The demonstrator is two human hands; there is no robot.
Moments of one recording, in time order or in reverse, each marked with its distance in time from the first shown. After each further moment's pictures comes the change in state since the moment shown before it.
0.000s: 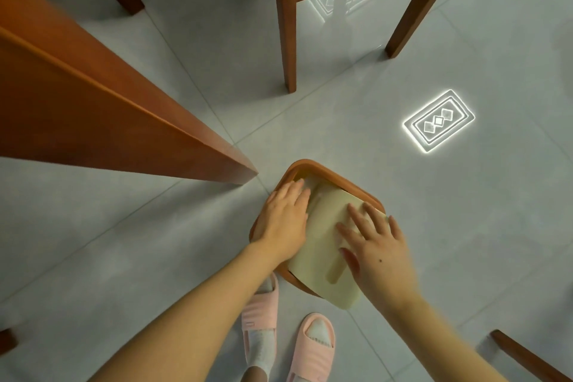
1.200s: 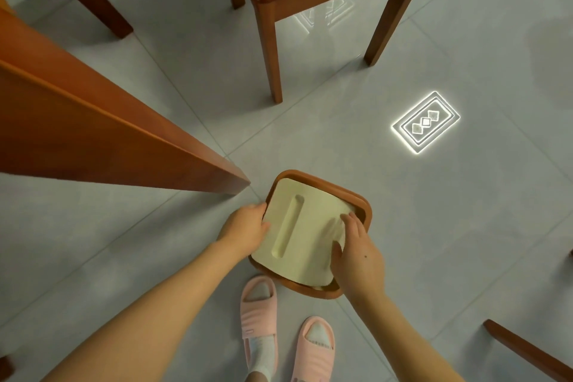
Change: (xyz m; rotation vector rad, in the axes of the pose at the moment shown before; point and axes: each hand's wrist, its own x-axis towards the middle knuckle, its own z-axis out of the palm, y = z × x) left_hand -0.012 -0.037 -0.029 -0.188 -0.233 -0.216; right_hand -0.001 -0.015 0.037 0.449 -0.010 0.464
